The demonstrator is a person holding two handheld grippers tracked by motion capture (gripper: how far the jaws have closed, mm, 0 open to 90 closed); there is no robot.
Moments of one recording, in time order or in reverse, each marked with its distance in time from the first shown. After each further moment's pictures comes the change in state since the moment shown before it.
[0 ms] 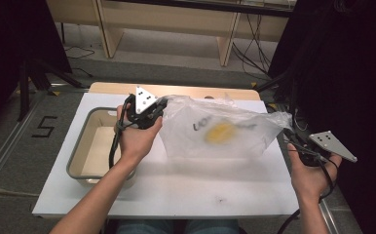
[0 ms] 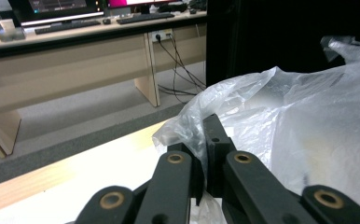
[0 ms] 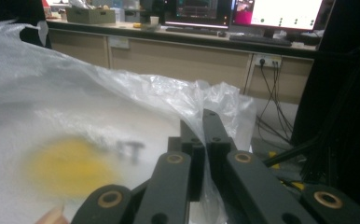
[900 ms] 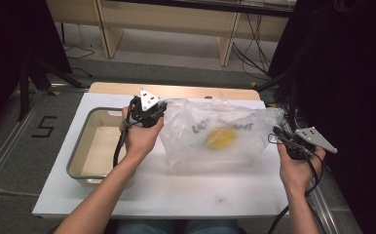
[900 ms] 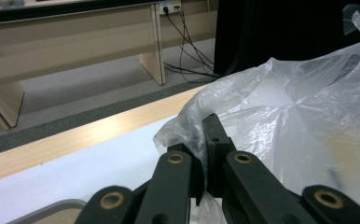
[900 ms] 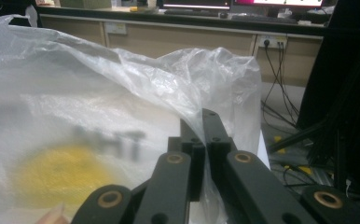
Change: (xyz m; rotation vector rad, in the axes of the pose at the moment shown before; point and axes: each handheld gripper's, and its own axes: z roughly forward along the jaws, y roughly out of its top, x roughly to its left) left arm 0.008 -0.023 0.029 0.096 0.032 -0.025; right arm 0.004 -0.018 0.034 0.058 -0.003 0.033
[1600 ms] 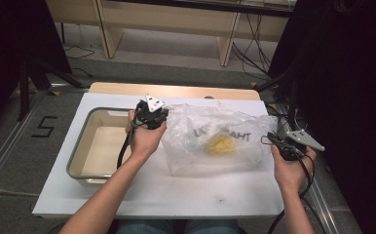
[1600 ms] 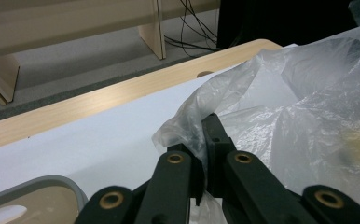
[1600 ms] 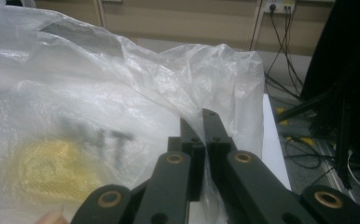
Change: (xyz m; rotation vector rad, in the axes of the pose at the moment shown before) left arm 0.000 -0.020 0.028 0.111 0.000 -0.005; right arm -0.003 -0.025 0.020 0.123 -0.002 0.015
